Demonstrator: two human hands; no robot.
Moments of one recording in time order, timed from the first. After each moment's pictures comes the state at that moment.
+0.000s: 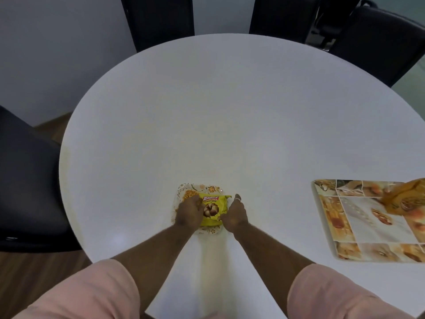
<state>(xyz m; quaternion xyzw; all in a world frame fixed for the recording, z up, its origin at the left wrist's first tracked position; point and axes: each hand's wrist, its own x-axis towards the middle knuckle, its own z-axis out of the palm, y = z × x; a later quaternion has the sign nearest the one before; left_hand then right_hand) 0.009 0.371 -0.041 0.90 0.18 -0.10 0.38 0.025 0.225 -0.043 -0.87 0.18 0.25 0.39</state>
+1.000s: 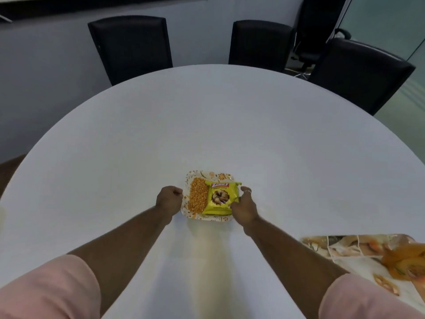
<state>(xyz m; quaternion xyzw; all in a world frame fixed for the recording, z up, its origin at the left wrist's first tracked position) 0.270 0.345 -0.028 0.79 0.28 -0.08 0.54 0.247 0.115 -0.005 -0.82 0.21 0.16 0.51</state>
